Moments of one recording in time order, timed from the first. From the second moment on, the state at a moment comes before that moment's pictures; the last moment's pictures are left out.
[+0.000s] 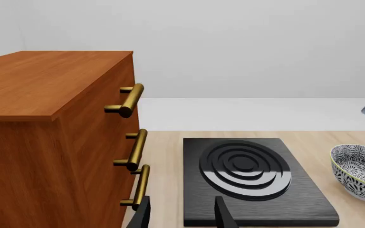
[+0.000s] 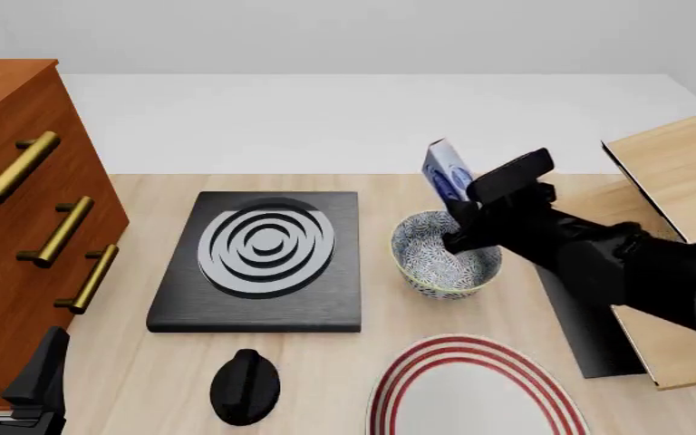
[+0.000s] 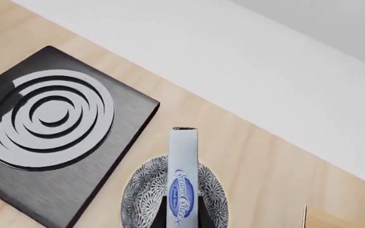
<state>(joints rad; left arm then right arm) 0.00 0.01 0.00 0.00 0.00 0.35 1.45 -0.80 -0.15 -0.22</state>
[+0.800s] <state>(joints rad) 0.00 0.01 0.00 0.00 0.00 0.31 1.68 -0.84 -0.25 -0.19</state>
